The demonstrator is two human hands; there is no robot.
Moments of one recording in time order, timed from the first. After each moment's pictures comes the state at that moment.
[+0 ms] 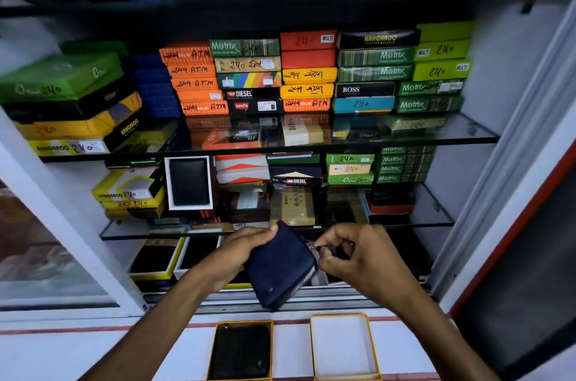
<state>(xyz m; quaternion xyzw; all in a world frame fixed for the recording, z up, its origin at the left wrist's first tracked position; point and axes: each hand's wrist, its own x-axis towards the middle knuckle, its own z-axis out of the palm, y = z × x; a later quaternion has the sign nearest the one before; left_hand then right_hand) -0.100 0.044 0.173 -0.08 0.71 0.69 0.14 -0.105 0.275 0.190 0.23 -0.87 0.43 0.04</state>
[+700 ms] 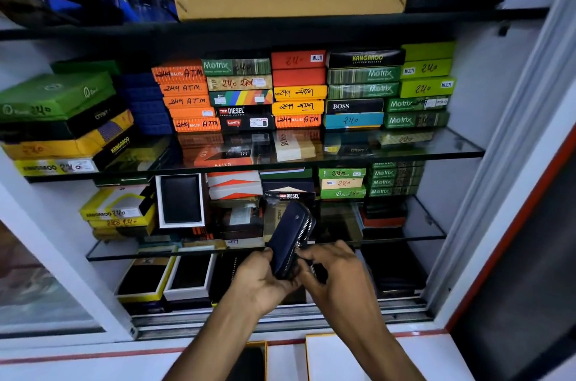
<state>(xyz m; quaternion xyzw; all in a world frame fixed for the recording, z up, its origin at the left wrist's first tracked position) -0.126 0.102 0.156 -0.32 0.32 0.88 0.12 -0.094 0.244 0.167 0.20 -0.89 0.36 0.18</state>
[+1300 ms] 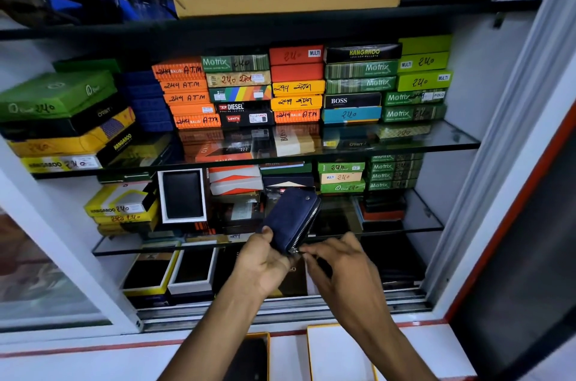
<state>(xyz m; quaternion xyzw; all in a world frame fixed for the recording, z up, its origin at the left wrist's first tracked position) -0.126 0.112 0.177 -0.27 0.29 0.92 0.06 -0.090 0.256 0.160 0.22 -0.90 0.31 0.21</state>
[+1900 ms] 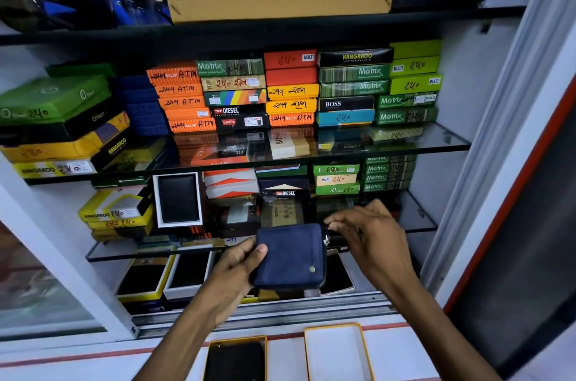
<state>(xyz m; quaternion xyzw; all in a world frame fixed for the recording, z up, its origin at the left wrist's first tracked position) -0.084 0.067 0.166 -0.05 0.58 0.81 0.08 -0.133 0.301 0.187 0.20 -0.89 0.33 0.25</state>
